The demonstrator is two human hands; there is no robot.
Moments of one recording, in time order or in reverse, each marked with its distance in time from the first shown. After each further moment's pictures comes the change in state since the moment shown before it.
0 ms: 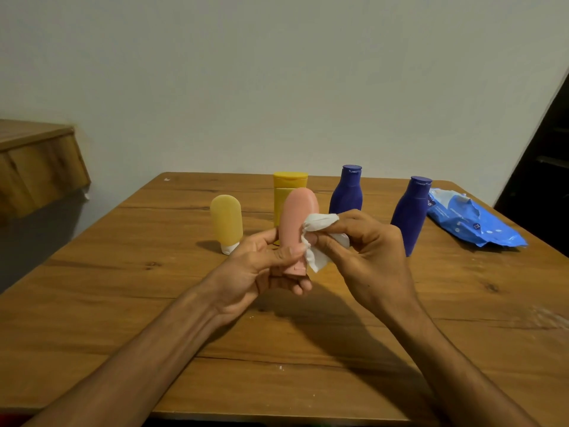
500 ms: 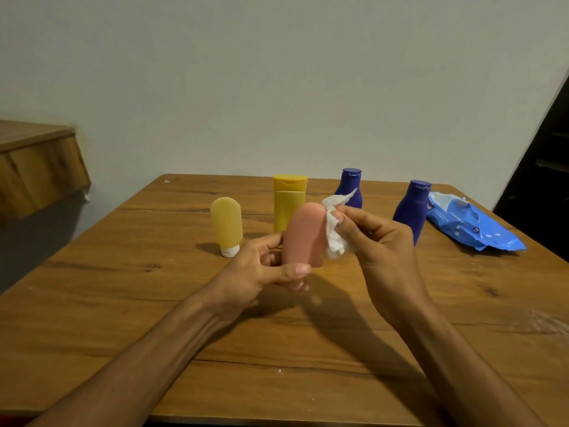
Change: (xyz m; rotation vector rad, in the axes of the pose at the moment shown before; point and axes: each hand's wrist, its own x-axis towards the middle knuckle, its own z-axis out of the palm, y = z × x) left_hand 0.000 -0.003 -0.002 0.284 0.053 0.048; right_hand 0.005 0.004 -0.007 0.511 0.061 0.299
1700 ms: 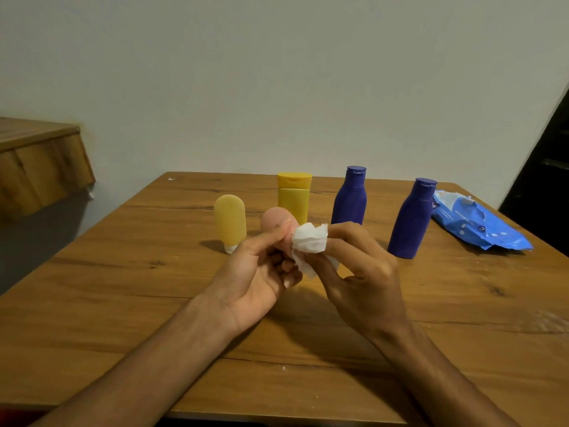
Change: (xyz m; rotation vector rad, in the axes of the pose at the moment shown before) left_hand 0.004 0.004 0.015 -0.697 0.261 -0.172; right_hand -0.014 0.023 0.012 -0.776 -0.052 -0.787
